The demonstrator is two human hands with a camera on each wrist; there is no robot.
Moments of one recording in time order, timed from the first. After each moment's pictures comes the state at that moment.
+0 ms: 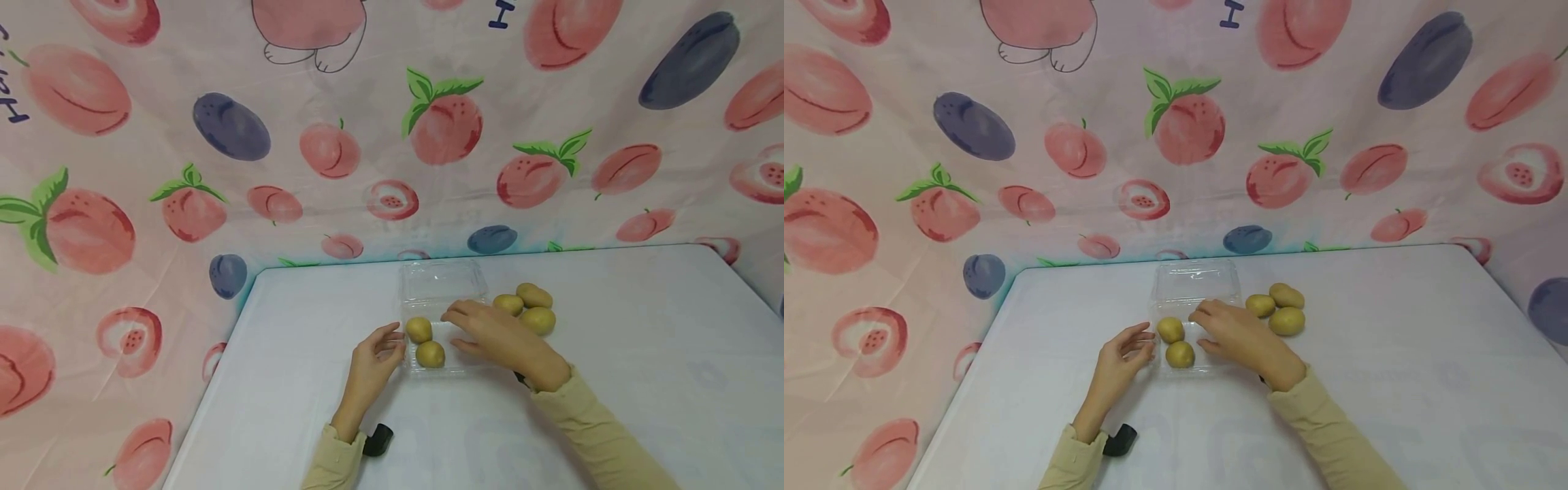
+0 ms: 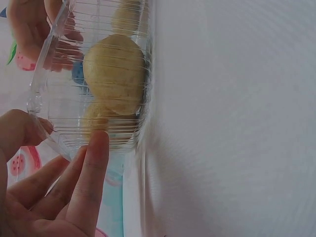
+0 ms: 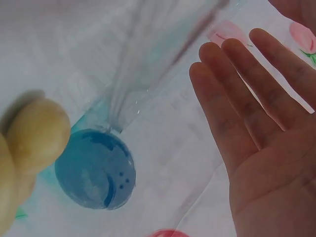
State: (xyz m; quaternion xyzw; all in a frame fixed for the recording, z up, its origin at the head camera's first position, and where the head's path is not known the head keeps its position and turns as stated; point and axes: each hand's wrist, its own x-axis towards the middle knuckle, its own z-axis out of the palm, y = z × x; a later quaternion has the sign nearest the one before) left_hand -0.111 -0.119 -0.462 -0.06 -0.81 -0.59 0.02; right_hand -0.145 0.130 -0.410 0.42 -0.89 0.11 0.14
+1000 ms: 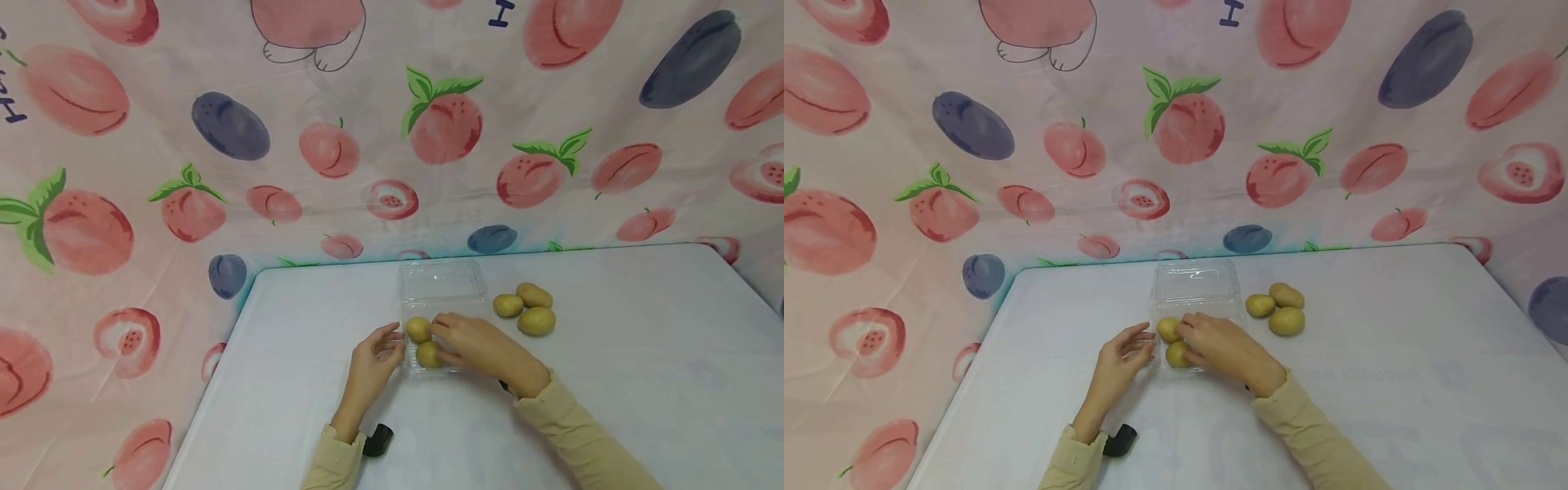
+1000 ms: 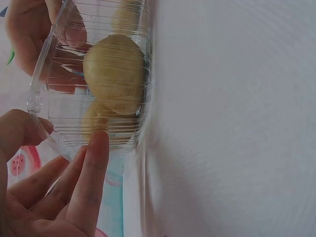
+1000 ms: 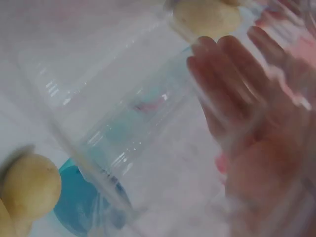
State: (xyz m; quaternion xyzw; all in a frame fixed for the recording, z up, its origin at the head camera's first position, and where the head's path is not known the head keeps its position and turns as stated) left_hand -0.110 -0.119 -0.460 -0.06 -0.81 -0.59 0.02; right_hand -0.141 0.105 -0.422 0.45 -0.88 0.12 0.09
